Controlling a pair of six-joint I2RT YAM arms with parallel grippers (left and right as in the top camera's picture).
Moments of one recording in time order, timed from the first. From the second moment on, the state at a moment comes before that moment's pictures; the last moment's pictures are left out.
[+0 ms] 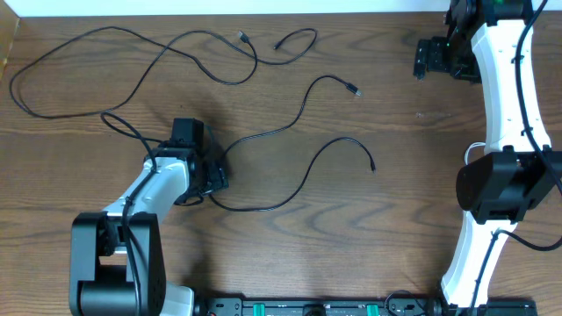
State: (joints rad) left arm -0.04 1.64 0.82 -0.60 -0.04 -0.38; right arm 0.02 2.20 2.34 -1.51 0.12 0.23
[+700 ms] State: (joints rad) left arm -0.04 1.66 0.83 -0.60 -0.06 -0.42; right arm 0.02 2.20 2.34 -1.51 0.12 0.23
